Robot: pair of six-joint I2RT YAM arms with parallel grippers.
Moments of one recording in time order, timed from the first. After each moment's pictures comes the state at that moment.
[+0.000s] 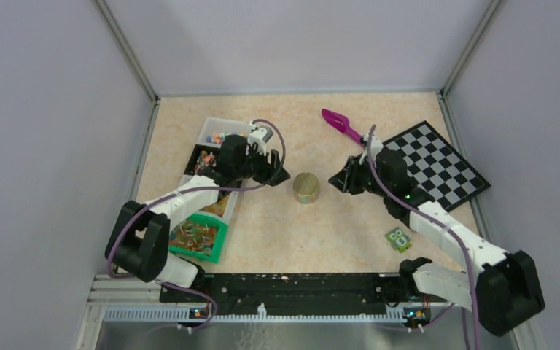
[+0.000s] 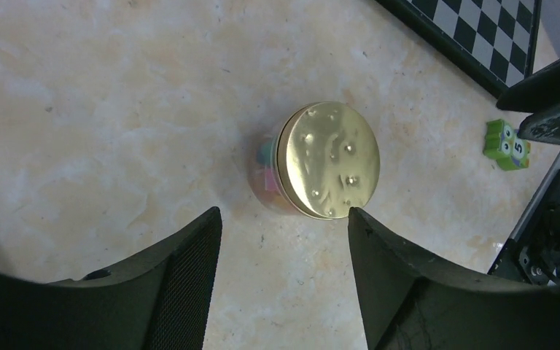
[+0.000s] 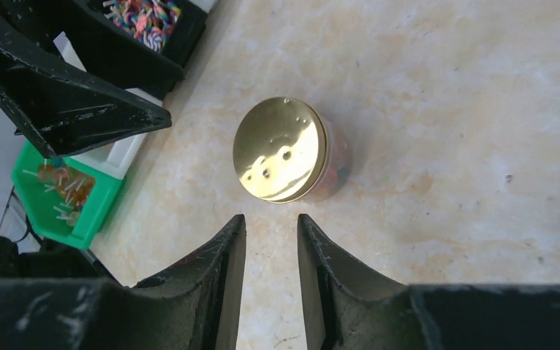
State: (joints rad) left arm -0.46 1.41 0.85 0.08 0.44 -0.27; right arm 0.46 1.01 0.64 -0.04 -0.25 0.46
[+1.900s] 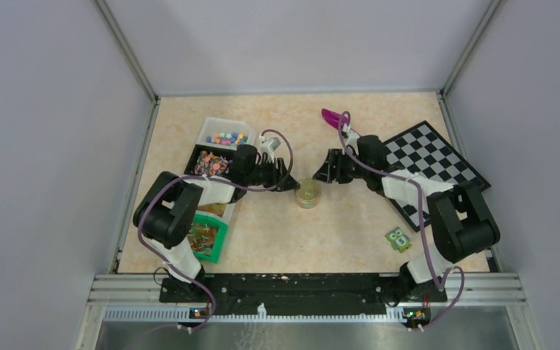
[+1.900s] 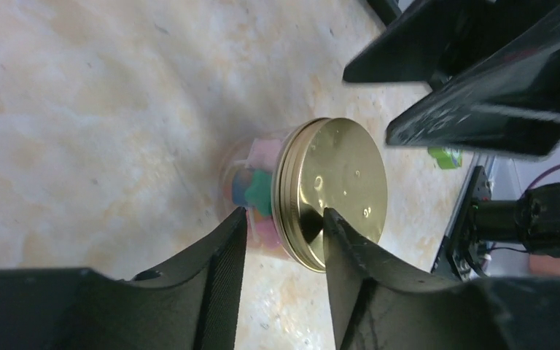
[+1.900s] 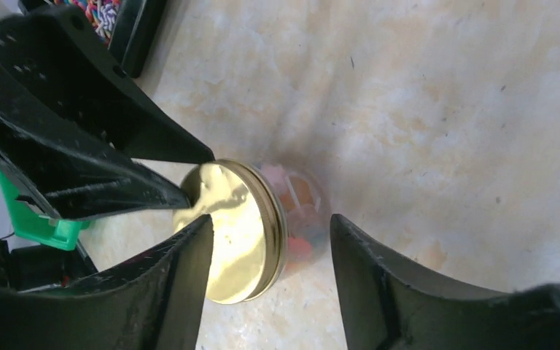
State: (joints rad) left arm -0.47 1.75 0.78 0.49 0.64 -0.53; right arm 0.38 1.58 0.74 0.23 -0.51 0.47
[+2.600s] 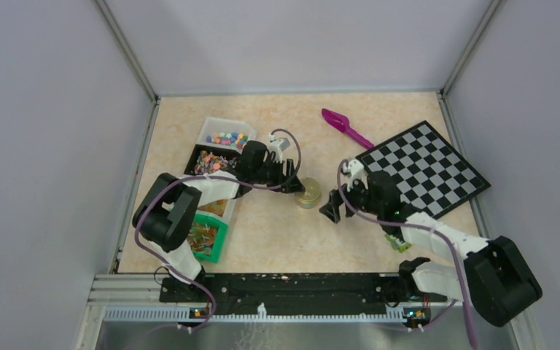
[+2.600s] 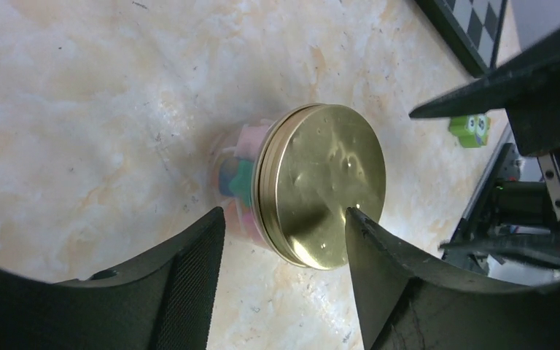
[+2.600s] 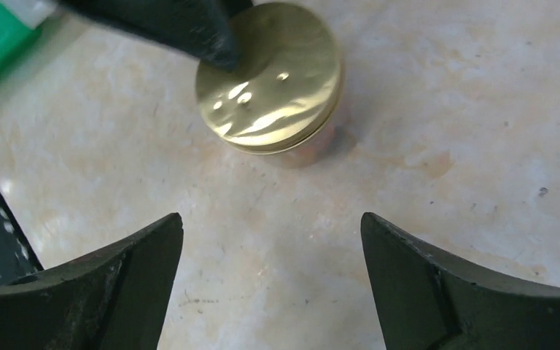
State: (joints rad) left arm -0.52 1.71 0.86 0.22 0.59 -0.44; right arm 0.49 1.16 0.48 0.15 -0.38 0.16
